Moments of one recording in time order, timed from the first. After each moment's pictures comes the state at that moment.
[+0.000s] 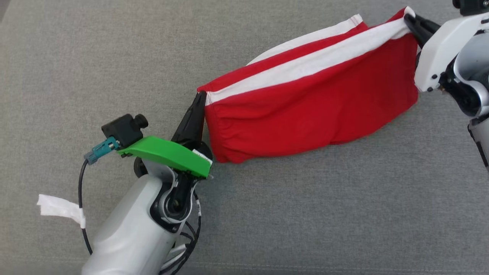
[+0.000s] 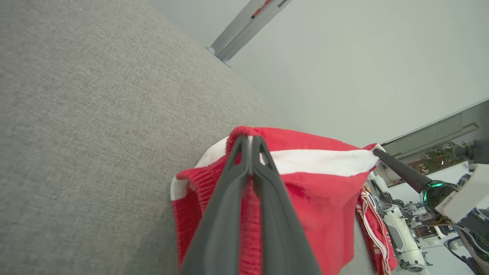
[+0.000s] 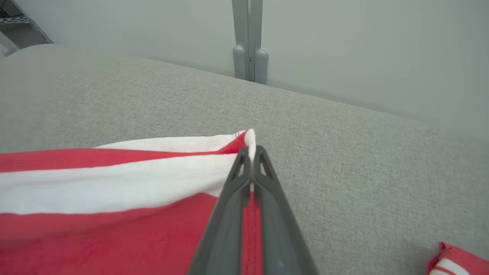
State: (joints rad) left arm -0.55 0.17 -0.62 0.33 -1.23 -0.02 -0.23; right arm -0.85 -0.47 0.30 0.37 0.52 0.13 0.44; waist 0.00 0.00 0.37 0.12
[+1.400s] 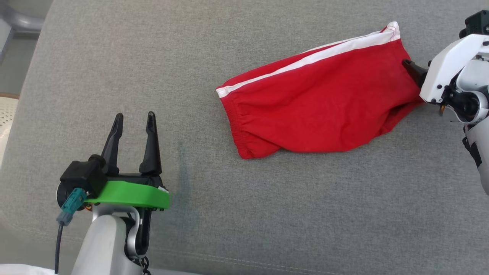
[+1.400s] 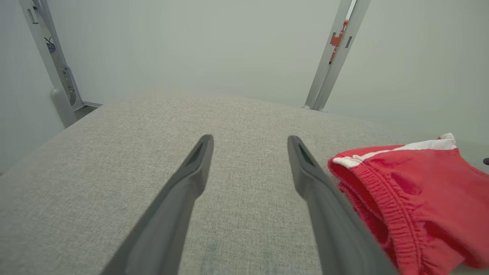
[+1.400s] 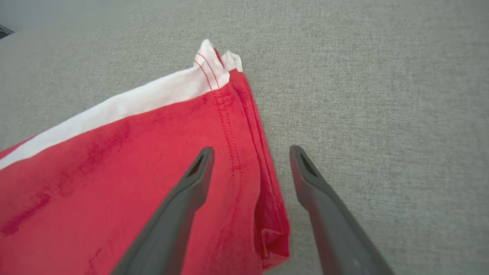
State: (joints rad) left arm -0.29 0.07 -0.15 0.22 -0.37 -0.06 -0.26; right arm -0.92 -0.40 0.24 0.80 0.65 0.13 0.49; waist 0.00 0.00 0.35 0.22
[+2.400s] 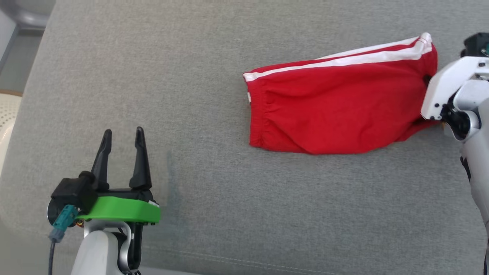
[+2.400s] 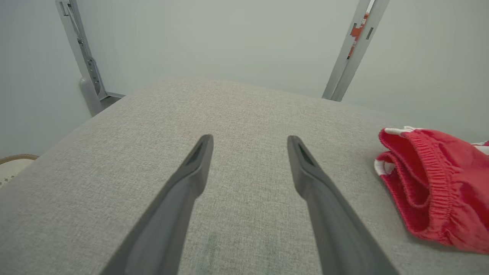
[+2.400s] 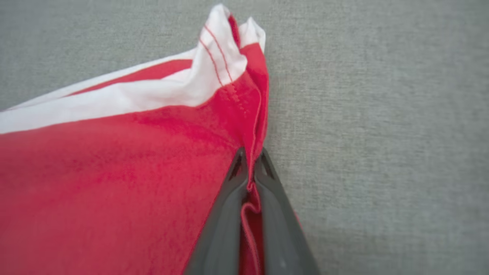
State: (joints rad) left arm -0.21 0.05 -0.05 0.20 -0.32 -0.10 -0.26; right arm -0.88 -0.33 0.06 0.91 0.35 0.13 0.39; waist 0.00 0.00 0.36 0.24
